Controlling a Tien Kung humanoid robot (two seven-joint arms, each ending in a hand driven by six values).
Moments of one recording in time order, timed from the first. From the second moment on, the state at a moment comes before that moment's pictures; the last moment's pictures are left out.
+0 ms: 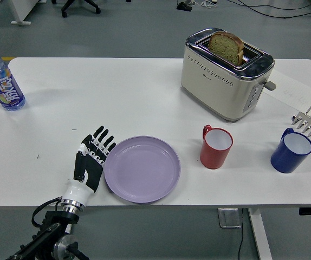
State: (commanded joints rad) left arm -0.12 0.05 -0.97 -1.13 0.62 0.01 -0.55; right arm 0.10 -0.12 1.10 0.18 -1.28 -0.06 -0.09
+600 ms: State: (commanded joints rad) left arm -0.12 0.04 -1.16 -1.14 0.70 0.04 -0.57; right arm 0.08 -0.11 1.11 0.18 -1.28 -0.06 -0.10
